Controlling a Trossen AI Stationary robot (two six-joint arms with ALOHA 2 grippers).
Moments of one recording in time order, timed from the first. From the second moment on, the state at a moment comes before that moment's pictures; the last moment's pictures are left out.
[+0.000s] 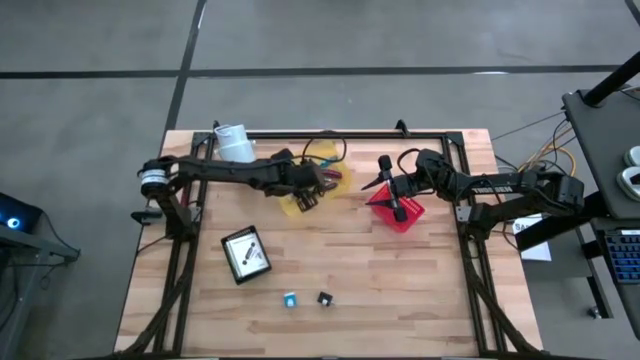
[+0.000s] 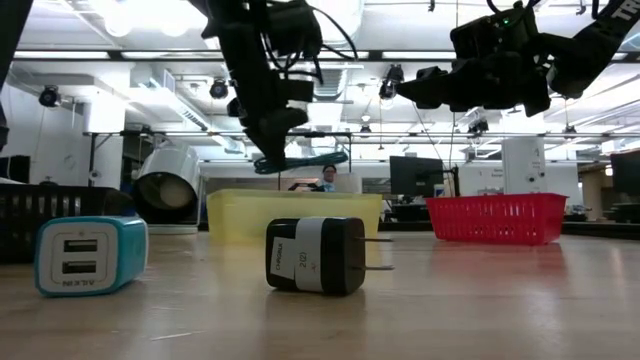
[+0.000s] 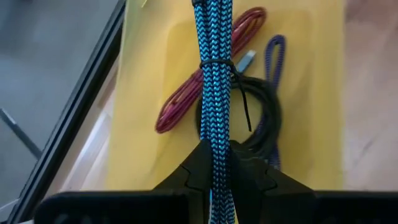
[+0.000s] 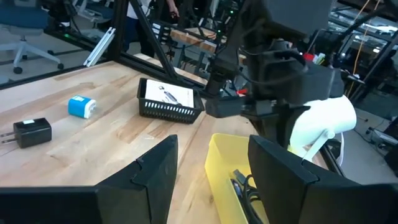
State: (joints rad) left arm 0.16 1.72 1.32 -0.73 -0.49 -0.23; right arm -0.43 1.23 0.41 0.68 -0.67 -0.38
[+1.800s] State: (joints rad) left arm -0.11 1.72 1.42 -0.81 0.33 -1.44; right arm -0.43 1.23 0.41 0.68 -0.67 -0.40
